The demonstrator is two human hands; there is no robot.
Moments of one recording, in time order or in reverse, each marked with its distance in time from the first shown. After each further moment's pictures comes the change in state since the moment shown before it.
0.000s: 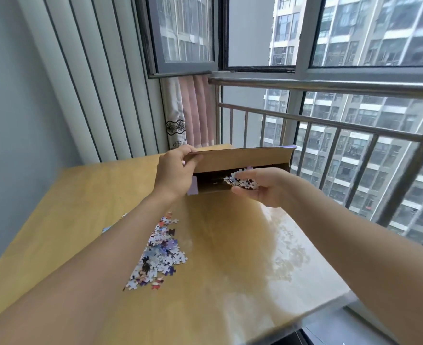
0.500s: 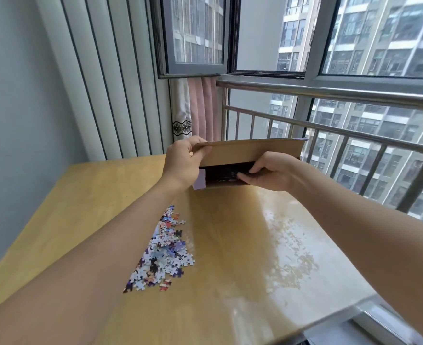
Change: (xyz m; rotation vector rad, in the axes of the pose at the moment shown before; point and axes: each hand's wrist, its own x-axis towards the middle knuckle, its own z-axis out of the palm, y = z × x) left_hand 0.015 0.014 -0.016 -0.101 -0.035 0.019; right_hand 0.026 -0.035 0.007 0.234 -0.144 -0.004
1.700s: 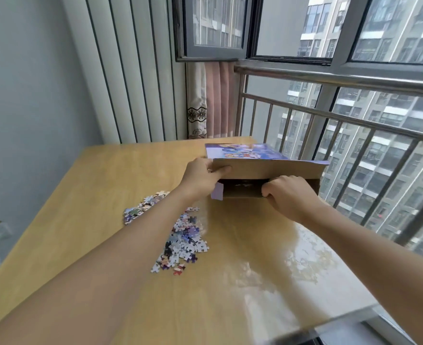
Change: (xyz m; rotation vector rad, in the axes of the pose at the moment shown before) left_hand -0.024 -0.040 0.009 0.008 -0.197 -0.290; right_hand 0.003 0.061 -0.037 -2.203 0.194 -0.896
